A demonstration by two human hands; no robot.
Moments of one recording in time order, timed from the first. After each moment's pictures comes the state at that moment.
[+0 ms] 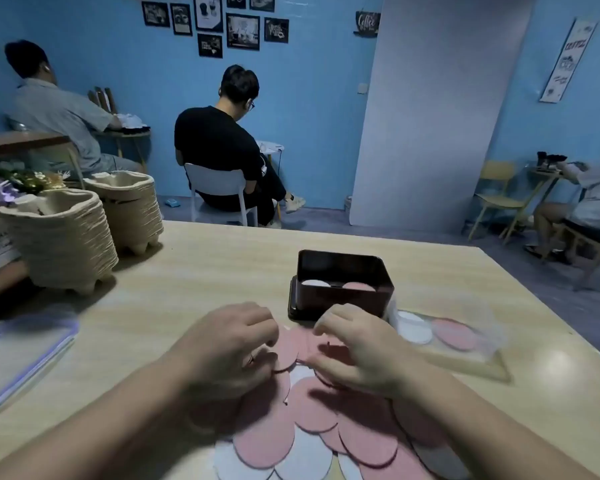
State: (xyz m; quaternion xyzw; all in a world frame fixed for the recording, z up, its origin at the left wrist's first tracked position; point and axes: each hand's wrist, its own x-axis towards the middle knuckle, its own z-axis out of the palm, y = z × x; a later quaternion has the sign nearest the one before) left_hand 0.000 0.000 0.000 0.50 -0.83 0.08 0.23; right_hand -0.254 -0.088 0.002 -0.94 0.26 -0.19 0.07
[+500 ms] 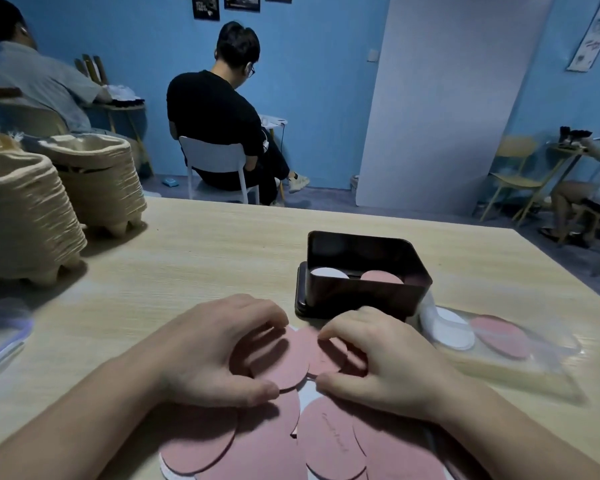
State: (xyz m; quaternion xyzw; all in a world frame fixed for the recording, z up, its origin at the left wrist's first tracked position) left_hand 0.029 -0.030 -0.014 0.51 -0.84 -0.08 0.17; right_hand -0.245 -0.107 -0.019 -0.94 0.30 -0.13 0.09
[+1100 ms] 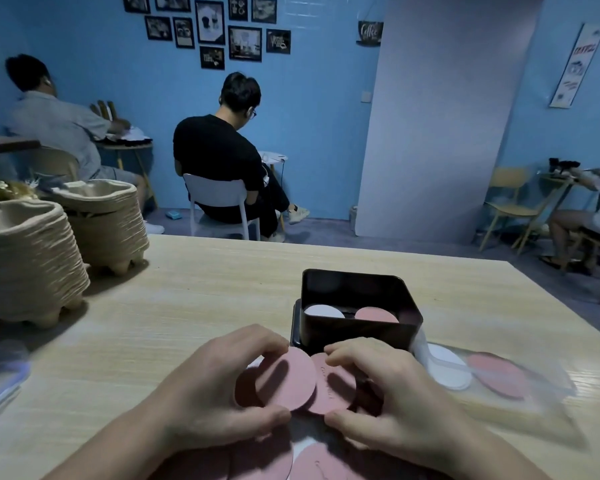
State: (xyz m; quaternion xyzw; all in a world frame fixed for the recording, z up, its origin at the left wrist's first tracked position) left_hand 0.012 -0.033 -0.019 0.47 -0.81 -0.09 0.34; right_hand -0.261 -0.108 -0.016 -0.92 0.25 -0.27 0.16
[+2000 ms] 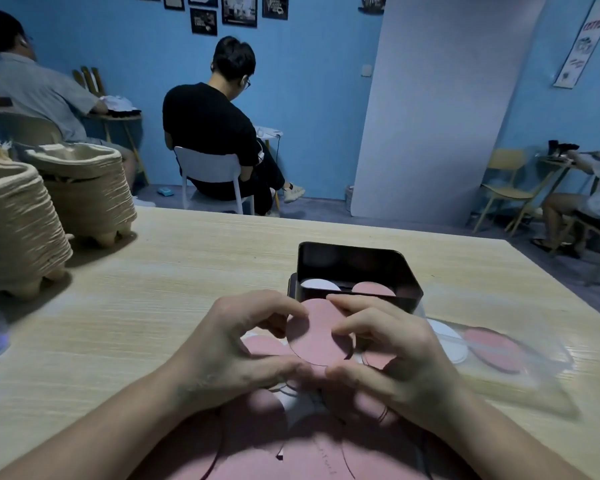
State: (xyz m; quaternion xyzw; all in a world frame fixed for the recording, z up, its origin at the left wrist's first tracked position) left_hand -0.010 -0.052 -0.026 0.39 -0.76 -0.15 0.49; right_hand -0.259 -0.114 -0.019 -0.87 0.17 -0.42 0.18
